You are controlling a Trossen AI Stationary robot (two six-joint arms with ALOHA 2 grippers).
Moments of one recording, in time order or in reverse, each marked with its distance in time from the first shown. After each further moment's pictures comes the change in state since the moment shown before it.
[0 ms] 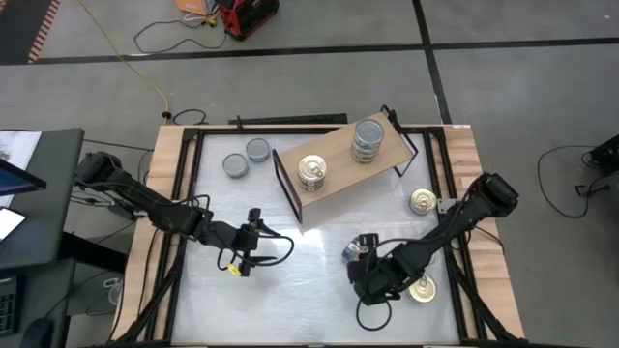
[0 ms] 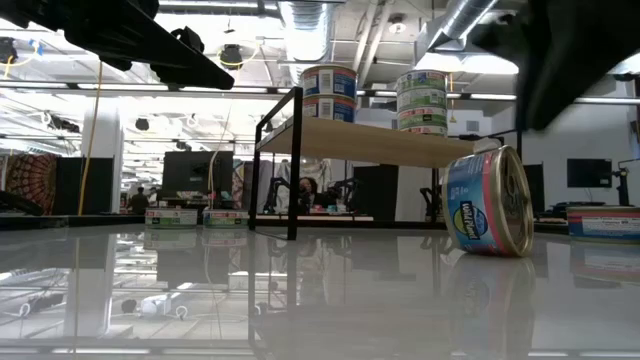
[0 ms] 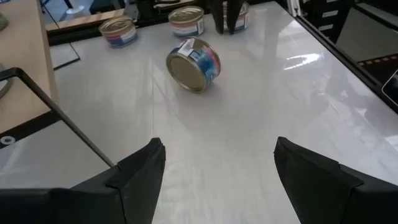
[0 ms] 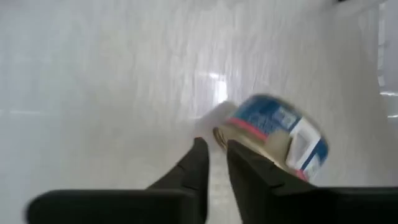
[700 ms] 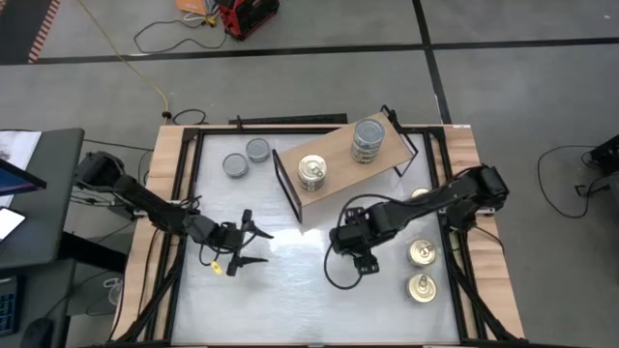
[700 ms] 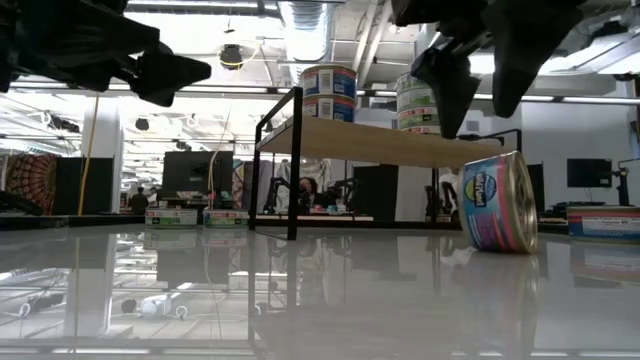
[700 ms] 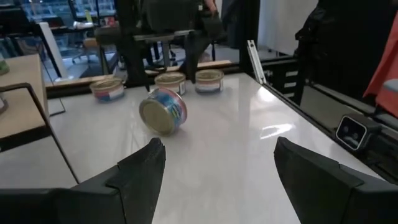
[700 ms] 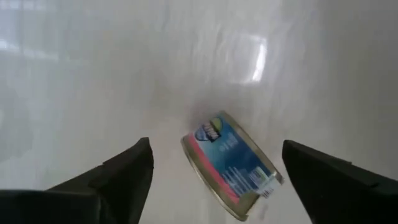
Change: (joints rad) left arm -0.008 0.001 -0.340 0.688 0.083 0.048; right arm -0.290 0.028 0.114 -0.164 -0.323 -0.332
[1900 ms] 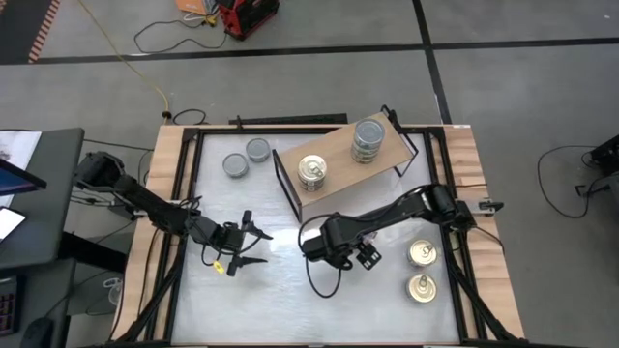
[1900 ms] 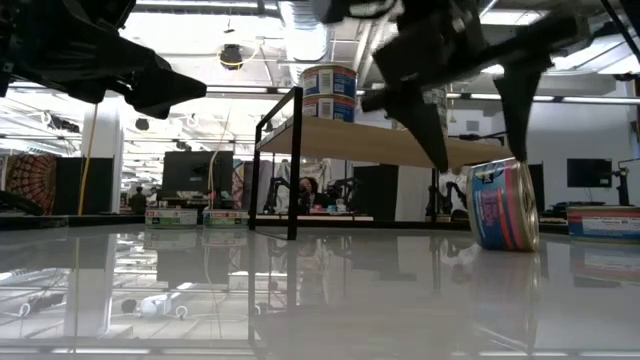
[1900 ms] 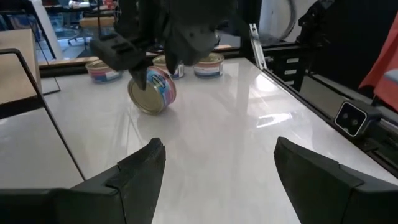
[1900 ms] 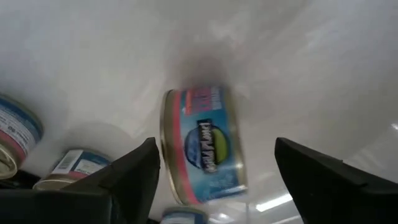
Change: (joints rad) left arm 0.000 0.000 -0.001 -0.060 0.001 -0.052; right arm -0.017 0.398 0.374 -0.499 0.074 -0.543
